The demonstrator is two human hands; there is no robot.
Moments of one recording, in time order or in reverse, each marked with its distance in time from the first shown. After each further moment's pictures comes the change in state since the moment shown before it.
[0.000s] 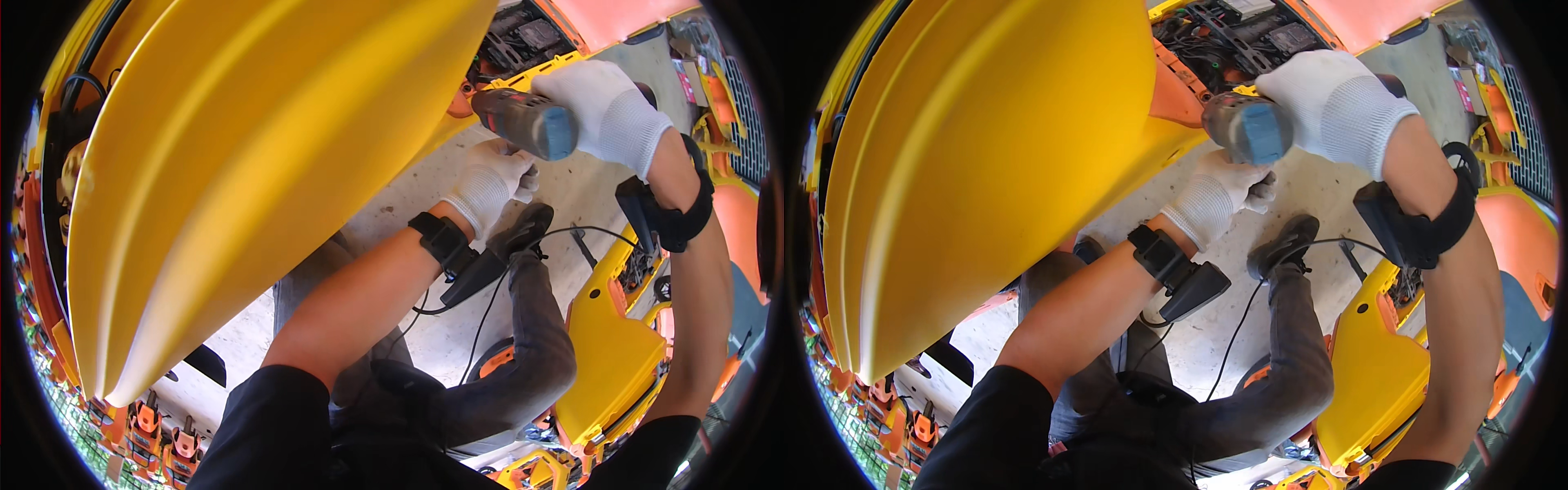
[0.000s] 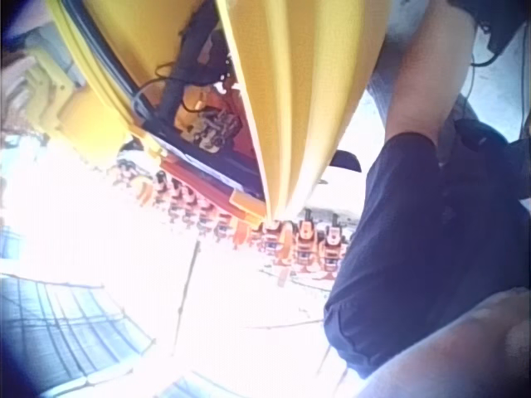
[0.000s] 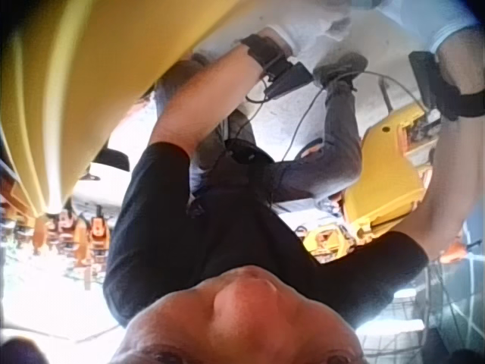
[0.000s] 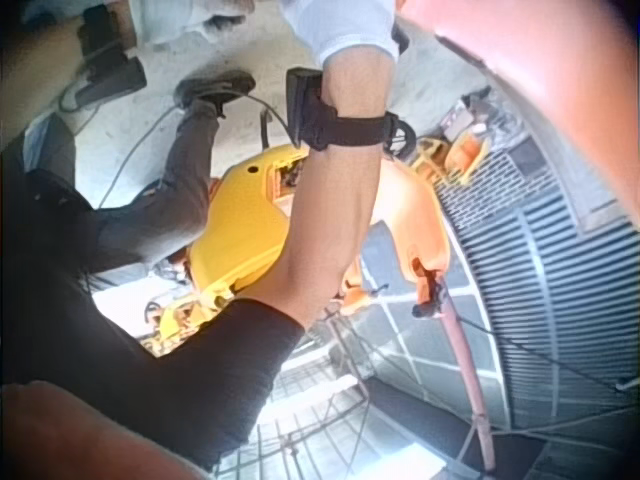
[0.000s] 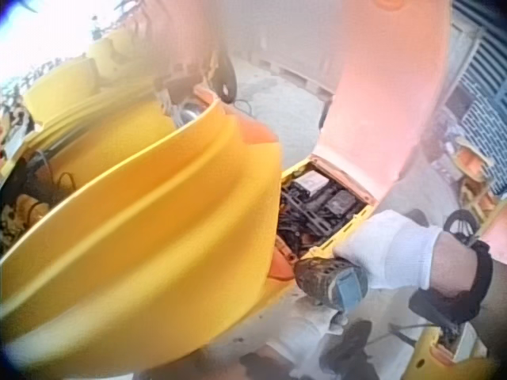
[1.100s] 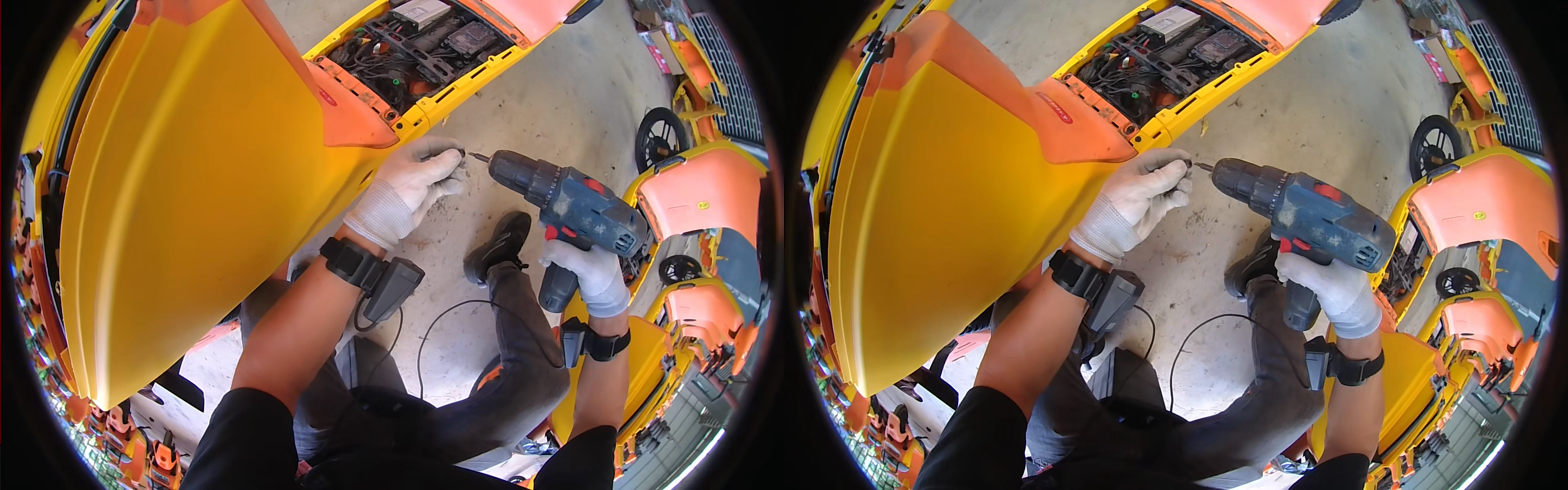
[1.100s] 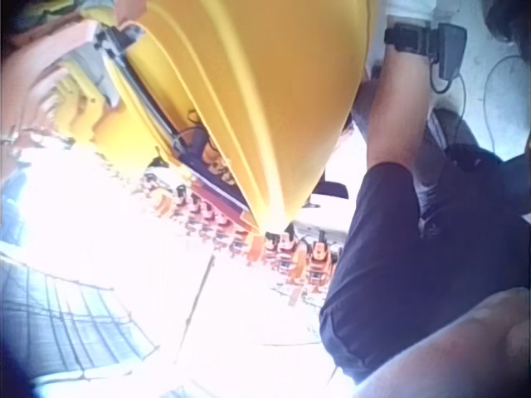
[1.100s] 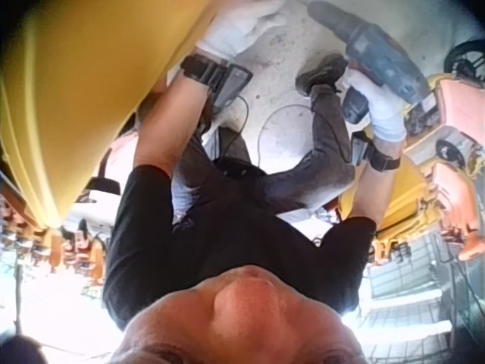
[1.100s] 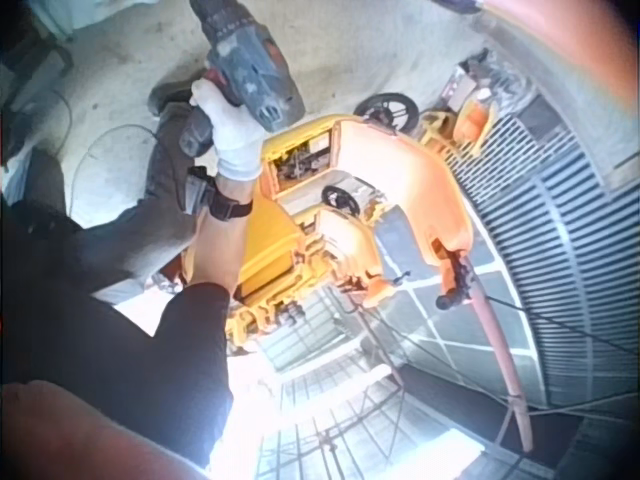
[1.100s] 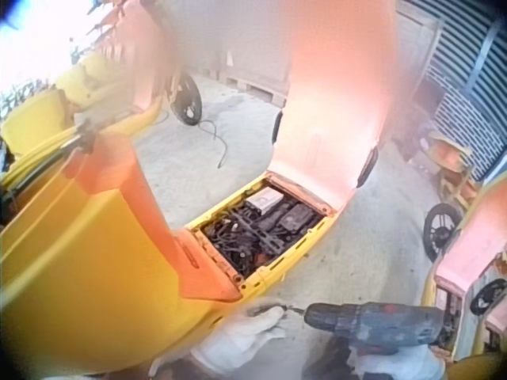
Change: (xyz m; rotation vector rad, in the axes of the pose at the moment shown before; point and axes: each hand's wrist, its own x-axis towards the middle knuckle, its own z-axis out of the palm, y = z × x) left_hand 0.006 0.015 -0.009 -0.053 -0.220 0.158; right_hand -0.172 -0.029 0.115 1.701 0.451 0.694
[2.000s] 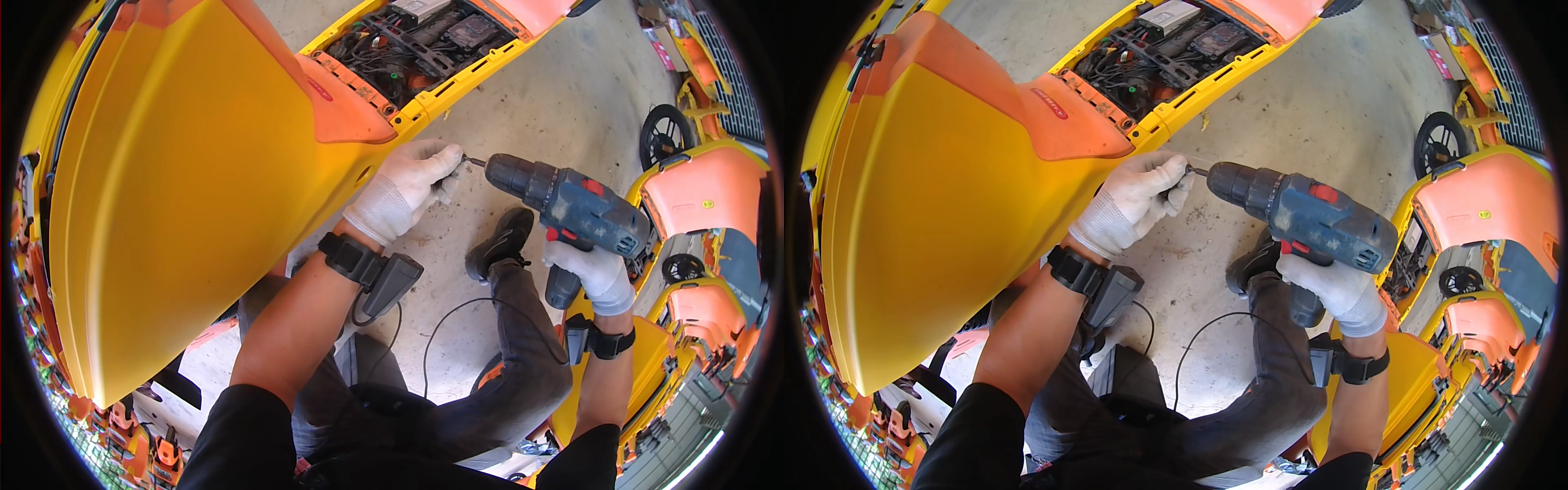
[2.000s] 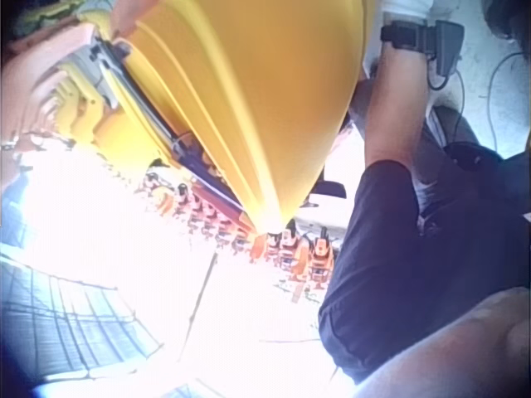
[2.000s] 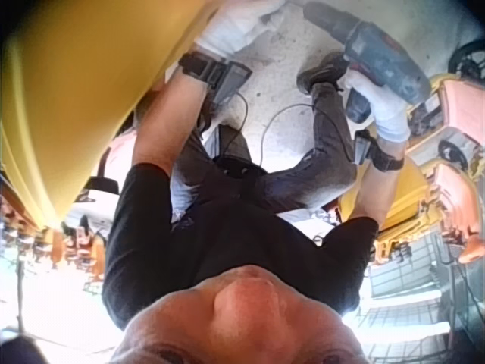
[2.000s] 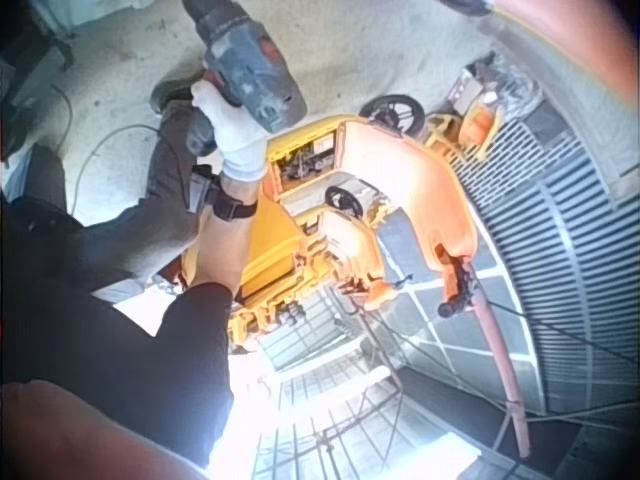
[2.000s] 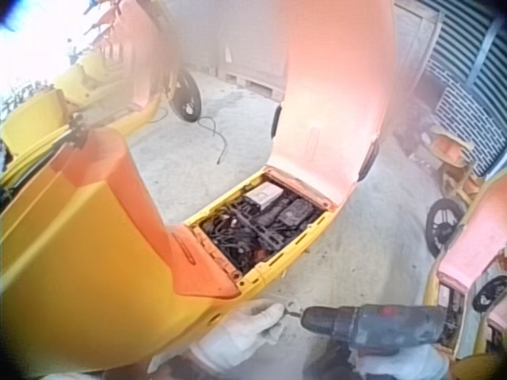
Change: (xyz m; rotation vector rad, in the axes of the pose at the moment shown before) left_hand 0.005 -0.002 -0.006 0.200 -0.067 -0.049; right_hand 0.004 0.012 -0.013 -0.143 -0.037 0.003
